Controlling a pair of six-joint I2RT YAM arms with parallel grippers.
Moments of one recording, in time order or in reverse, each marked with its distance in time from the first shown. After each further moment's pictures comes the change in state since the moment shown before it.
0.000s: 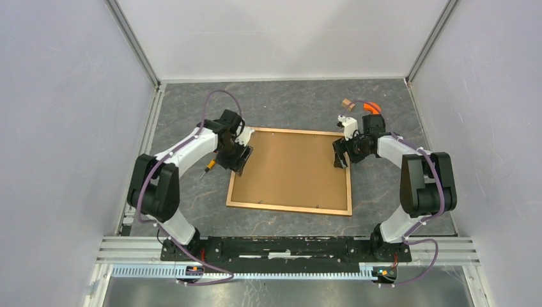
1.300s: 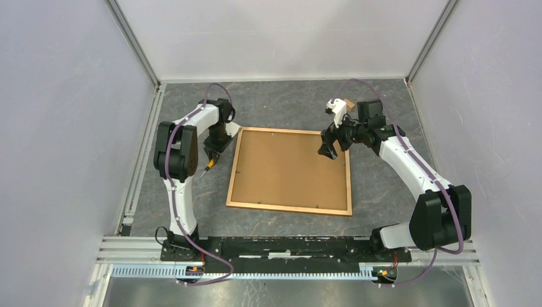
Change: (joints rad) left arm 0.195 0.457 0.424 -0.274 -0.221 0.205; right arm 0.149 -0.264 0.143 -0.113 -0.174 -0.033
